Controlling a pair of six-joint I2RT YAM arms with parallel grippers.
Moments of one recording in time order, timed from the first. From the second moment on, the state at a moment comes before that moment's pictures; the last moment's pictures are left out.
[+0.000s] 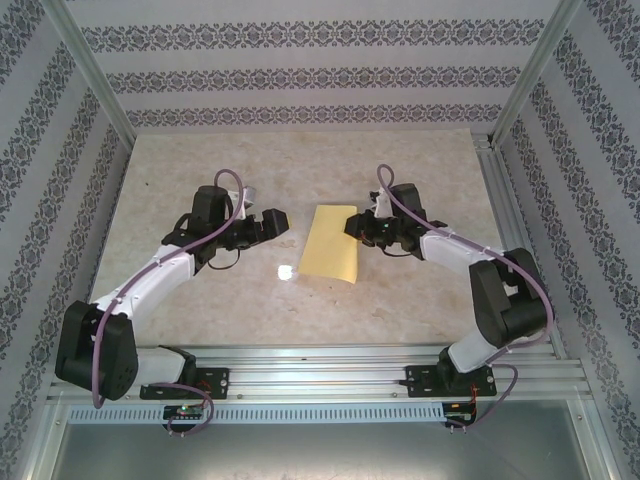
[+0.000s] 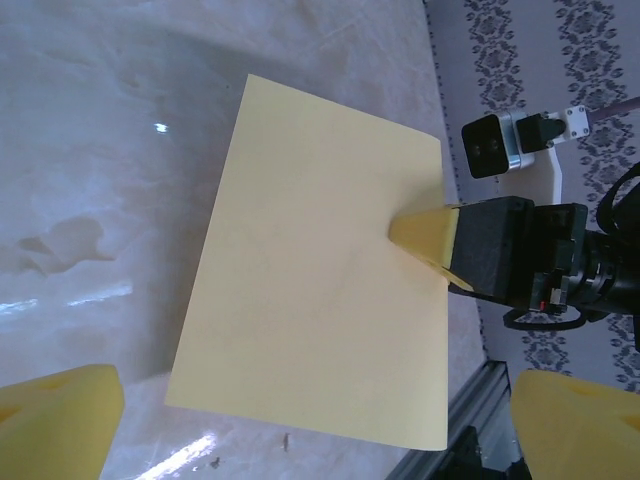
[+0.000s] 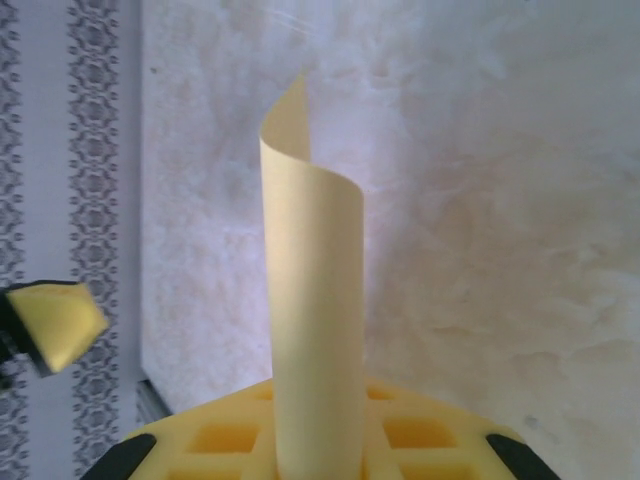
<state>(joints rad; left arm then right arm) -0.31 1.31 0.84 -0.17 0.64 -0.70 0.33 1.56 0.86 0.00 -0.68 0.73</state>
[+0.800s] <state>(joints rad) -0.34 1.34 0.79 0.21 0.90 -1.02 0.31 1.32 0.85 0.17 -0.89 0.98</state>
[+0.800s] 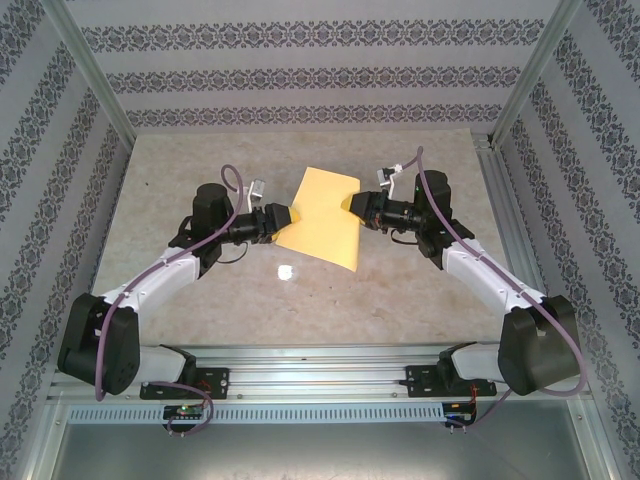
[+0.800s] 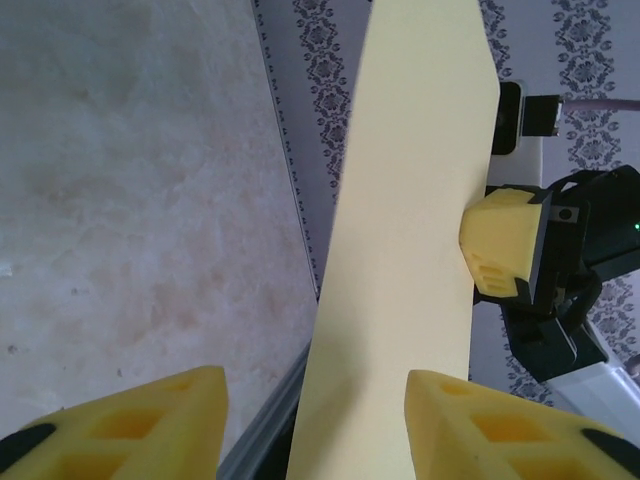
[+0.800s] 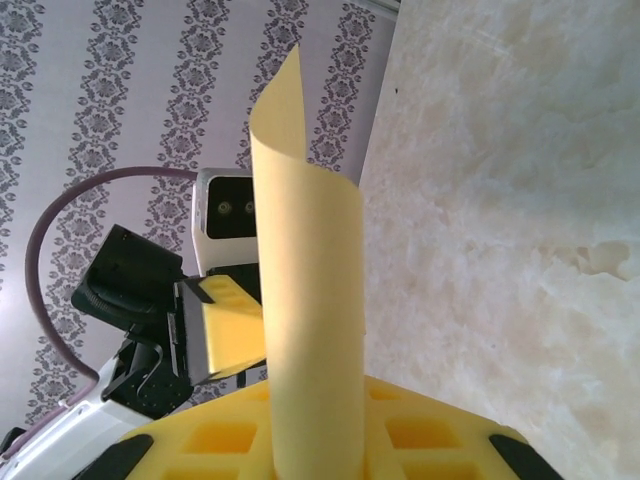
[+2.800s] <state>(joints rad) -0.73 1.63 1.13 -0.66 -0.08 -0.30 0.47 1.77 0.96 0.24 -0.53 1.28</state>
